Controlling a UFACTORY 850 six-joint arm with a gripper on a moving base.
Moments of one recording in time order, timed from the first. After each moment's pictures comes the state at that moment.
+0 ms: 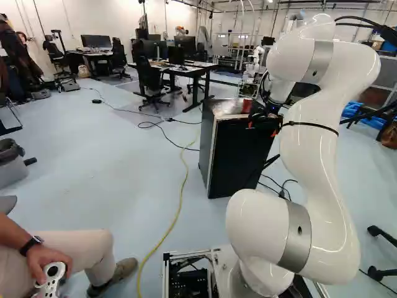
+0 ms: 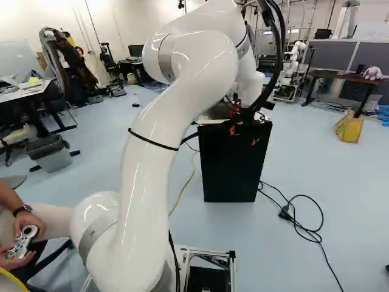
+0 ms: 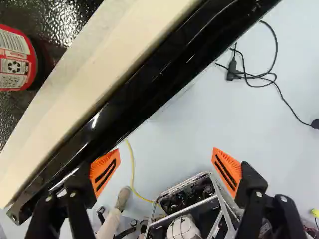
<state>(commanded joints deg) -30.6 -41.6 -91.9 10.2 -41.2 0.0</state>
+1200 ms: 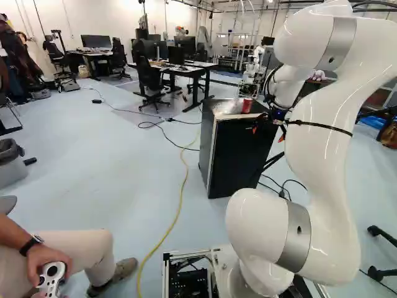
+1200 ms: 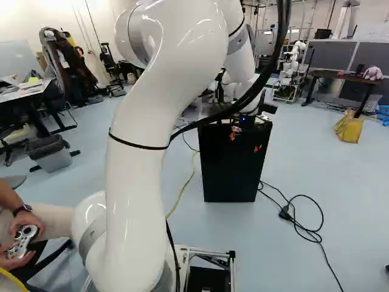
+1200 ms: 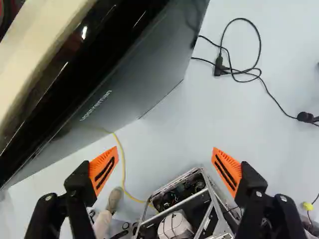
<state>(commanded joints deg) -32.6 -30.7 -75.3 6.4 -32.3 0.0</state>
